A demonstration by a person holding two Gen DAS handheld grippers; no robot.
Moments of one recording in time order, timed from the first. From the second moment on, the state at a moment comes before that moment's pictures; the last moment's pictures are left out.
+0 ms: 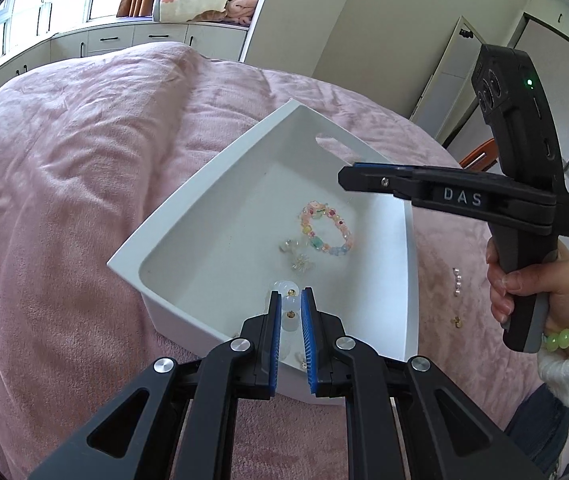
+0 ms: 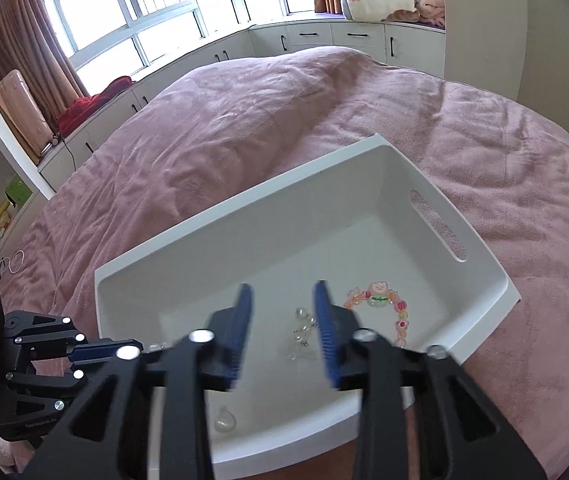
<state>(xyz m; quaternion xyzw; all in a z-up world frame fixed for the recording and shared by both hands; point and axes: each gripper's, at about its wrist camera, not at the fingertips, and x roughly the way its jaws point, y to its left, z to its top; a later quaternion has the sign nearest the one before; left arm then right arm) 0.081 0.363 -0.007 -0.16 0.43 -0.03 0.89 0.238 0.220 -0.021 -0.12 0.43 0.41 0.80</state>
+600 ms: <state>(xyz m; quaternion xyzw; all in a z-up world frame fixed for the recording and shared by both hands) 0.105 0.297 0.046 -0.16 0.35 -0.08 0.92 0.266 0.097 0.022 -0.09 0.40 0.37 0.83</state>
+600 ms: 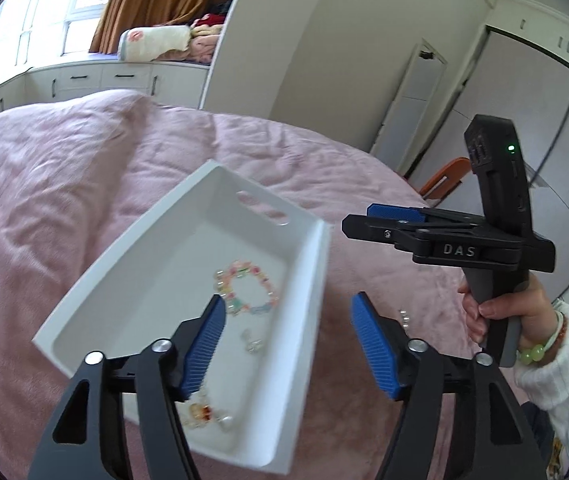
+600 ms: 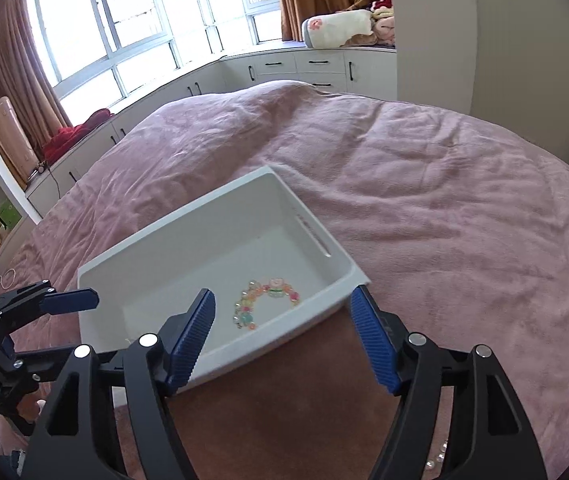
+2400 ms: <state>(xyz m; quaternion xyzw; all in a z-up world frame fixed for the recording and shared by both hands) 0.170 0.021 -0.131 0.12 0.42 -0.24 0.86 0.267 -0.079 -0.139 -0.13 0.45 0.32 0.82</state>
